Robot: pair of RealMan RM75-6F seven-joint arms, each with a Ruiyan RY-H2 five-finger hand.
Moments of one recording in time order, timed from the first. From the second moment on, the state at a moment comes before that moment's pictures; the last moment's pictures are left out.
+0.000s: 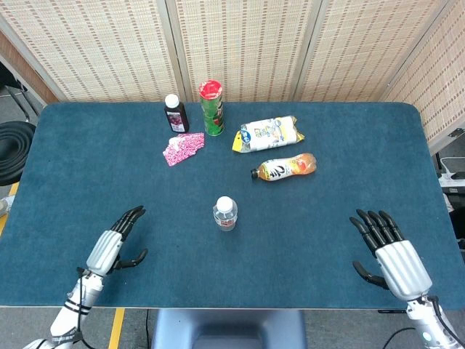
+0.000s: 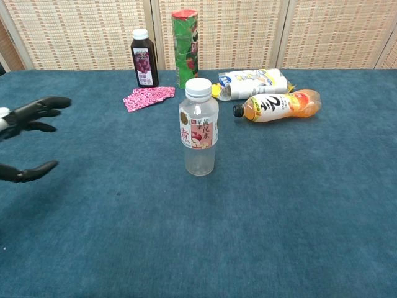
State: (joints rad) left arm -0.35 -1.53 -0.05 -1.35 1.63 1.30 -0.44; right arm 0.11 -1.03 0.02 -1.80 -1.73 1.45 -0.15
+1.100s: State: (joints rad) left arm -0.76 -1.88 -0.28 -1.24 1.33 0.87 -0.62; right arm 0.23 -0.91 0.11 -1.87 -1.54 1.33 -0.11
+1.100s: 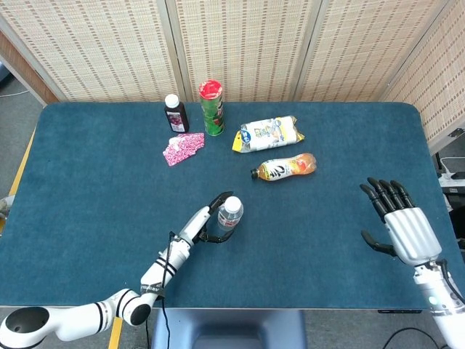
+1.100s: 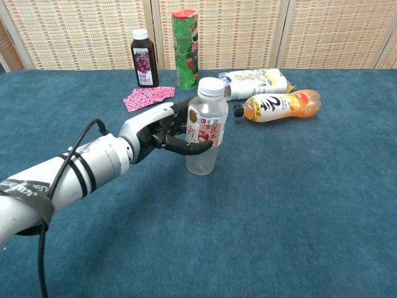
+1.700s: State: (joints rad) left arm -0.78 -1.94 -0.33 -1.20 1.25 0.87 -0.64; right arm 0.31 -0.92 0.14 -1.89 -1.56 1.28 -0.16
